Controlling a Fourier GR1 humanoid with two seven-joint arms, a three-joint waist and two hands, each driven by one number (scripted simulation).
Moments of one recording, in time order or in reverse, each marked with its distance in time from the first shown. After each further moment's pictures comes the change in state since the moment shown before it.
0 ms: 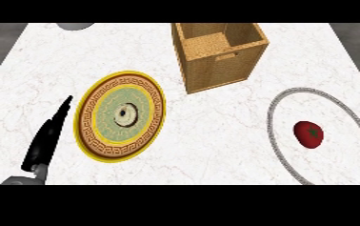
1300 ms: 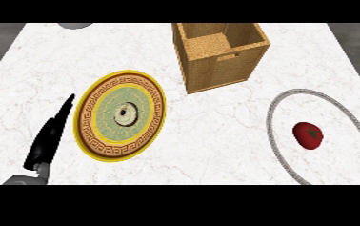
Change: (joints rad) left arm 0.000 -0.038 0.033 -0.020 -0.046 -0.037 0.001; right arm -0.236 -0.045 0.045 0.123 0.125 -0.100 0.055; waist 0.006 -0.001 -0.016
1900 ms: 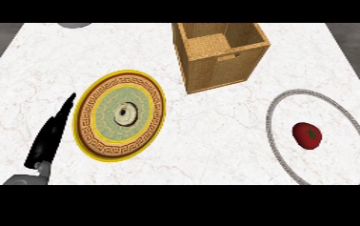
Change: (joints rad) left arm -0.006 -0.020 0.019 -0.007 -0.026 -0.020 0.018; right arm -0.085 -0.030 0.032 0.055 0.113 -0.056 0.057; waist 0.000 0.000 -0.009
